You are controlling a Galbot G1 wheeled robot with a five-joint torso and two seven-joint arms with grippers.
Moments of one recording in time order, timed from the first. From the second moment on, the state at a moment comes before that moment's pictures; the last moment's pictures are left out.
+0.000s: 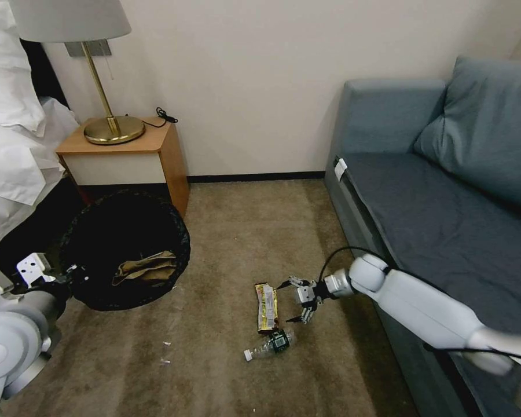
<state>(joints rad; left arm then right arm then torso) 1.39 -1.10 -0.92 -2.29 -1.41 0.65 -0.84 -0.31 1.00 -0.62 1.06 -0.01 0.36 -0.98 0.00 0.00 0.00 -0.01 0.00</state>
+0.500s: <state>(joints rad) 1.41 -1.11 -0.92 -2.33 -1.38 0.65 -0.84 -0.35 1.08 -0.68 0.96 -0.08 0.37 -1.01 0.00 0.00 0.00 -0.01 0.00</state>
